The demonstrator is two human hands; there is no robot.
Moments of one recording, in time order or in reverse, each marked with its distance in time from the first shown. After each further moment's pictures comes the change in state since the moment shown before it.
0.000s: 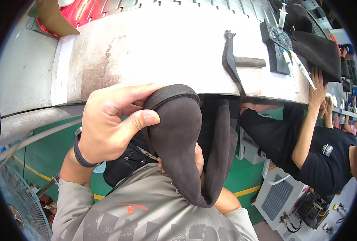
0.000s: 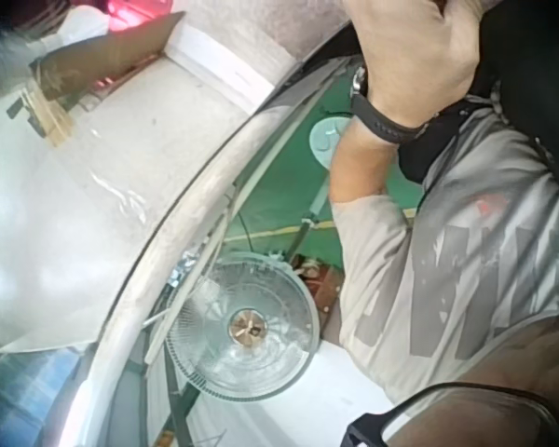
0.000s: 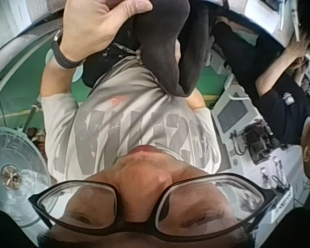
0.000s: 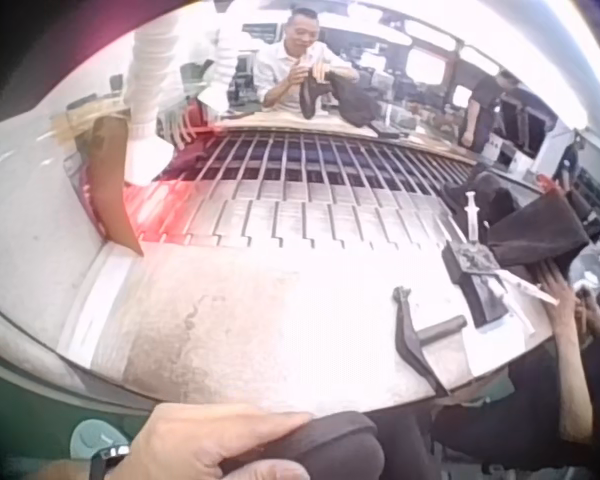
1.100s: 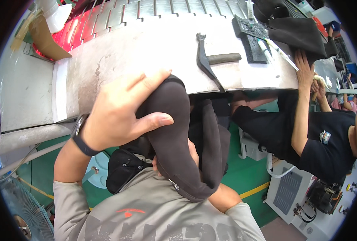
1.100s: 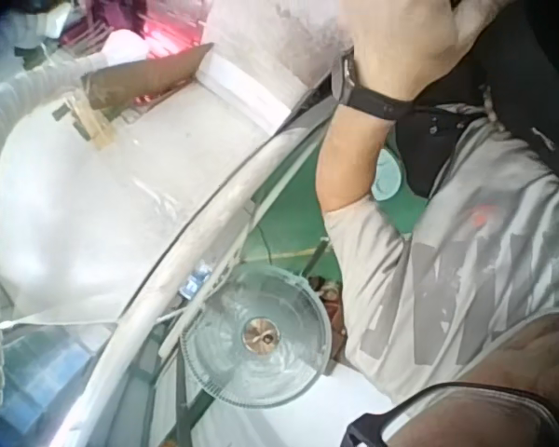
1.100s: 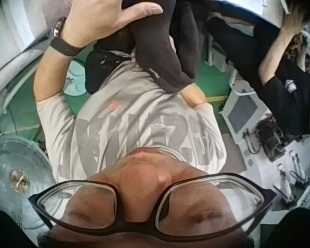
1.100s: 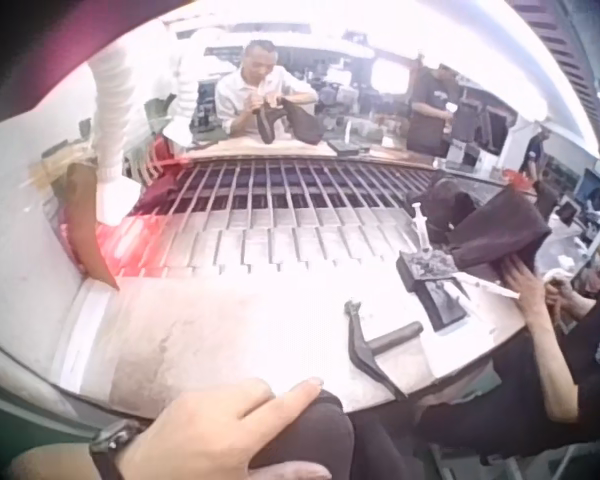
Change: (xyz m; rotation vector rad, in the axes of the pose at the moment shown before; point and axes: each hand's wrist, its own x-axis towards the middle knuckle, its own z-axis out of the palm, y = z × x) left_hand 0.046 0.004 0.020 0.658 -0.109 0.484; right_hand -0.006 0.008 -0.010 0.310 -0.069 -0.070
